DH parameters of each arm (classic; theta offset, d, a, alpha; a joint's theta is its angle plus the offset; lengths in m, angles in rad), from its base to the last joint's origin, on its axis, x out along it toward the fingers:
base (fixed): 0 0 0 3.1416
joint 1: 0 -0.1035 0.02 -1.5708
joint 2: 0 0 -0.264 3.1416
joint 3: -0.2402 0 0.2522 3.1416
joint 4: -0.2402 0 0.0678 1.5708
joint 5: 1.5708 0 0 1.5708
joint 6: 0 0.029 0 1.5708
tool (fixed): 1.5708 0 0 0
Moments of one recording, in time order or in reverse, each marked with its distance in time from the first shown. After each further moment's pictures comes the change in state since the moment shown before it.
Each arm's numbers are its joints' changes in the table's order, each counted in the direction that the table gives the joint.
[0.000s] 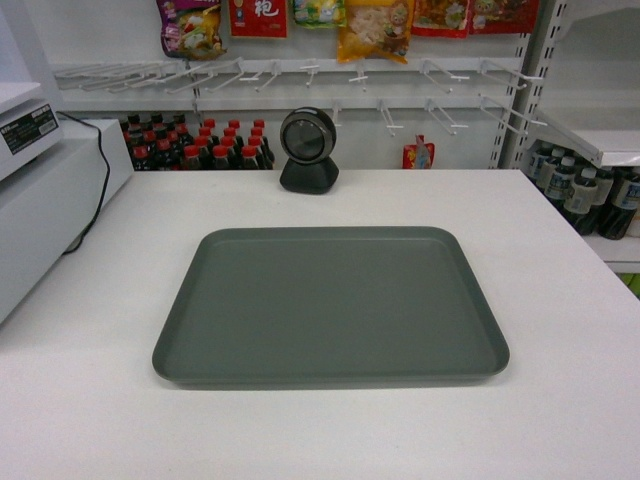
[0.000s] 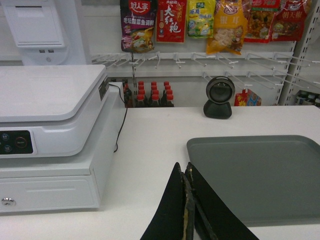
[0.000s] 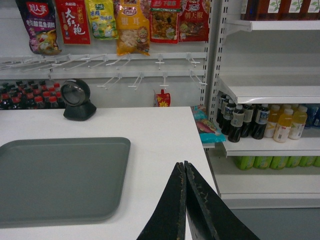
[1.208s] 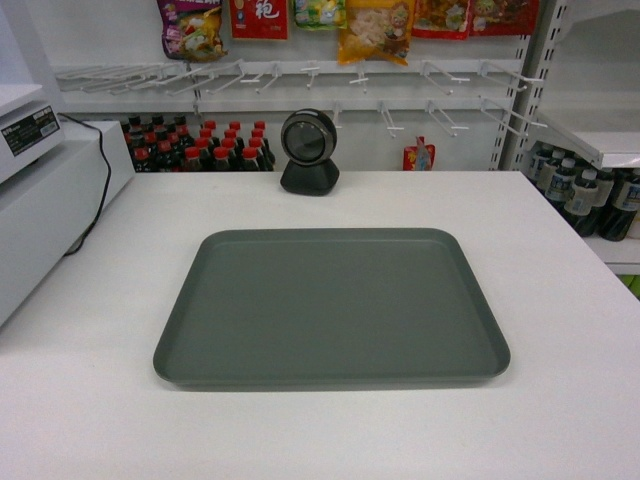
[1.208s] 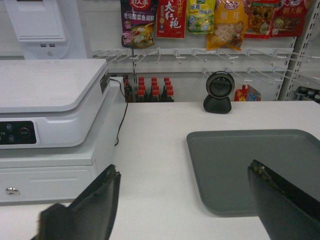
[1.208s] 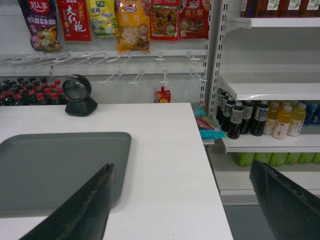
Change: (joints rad) left arm 0.000 0.179 0.000 -0.195 0.000 0.000; right arm 0.000 0.228 0.000 -0.239 0.000 0.000
